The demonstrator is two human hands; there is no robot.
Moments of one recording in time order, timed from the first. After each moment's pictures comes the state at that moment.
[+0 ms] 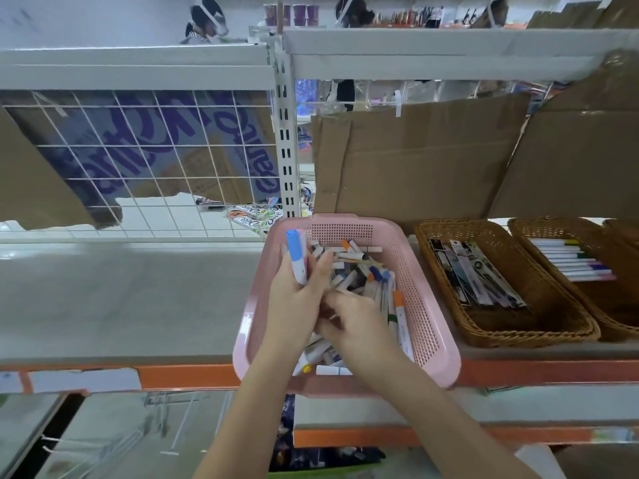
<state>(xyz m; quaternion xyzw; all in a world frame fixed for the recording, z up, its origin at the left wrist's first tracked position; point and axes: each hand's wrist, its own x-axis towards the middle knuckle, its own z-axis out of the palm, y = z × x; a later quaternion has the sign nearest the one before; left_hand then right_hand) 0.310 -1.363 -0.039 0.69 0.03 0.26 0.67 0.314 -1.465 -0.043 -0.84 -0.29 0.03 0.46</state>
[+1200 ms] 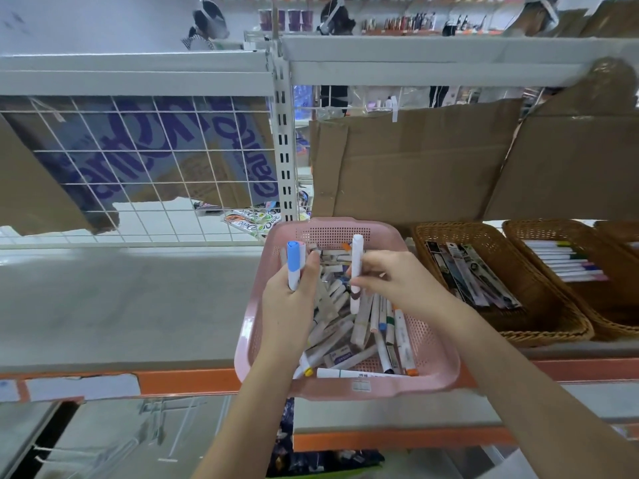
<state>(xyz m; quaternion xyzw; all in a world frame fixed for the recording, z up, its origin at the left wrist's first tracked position) 0.309 -1.357 -0.042 0.72 0.10 0.26 0.63 0.382 -1.514 -0.014 -0.87 -0.33 0.03 0.37</state>
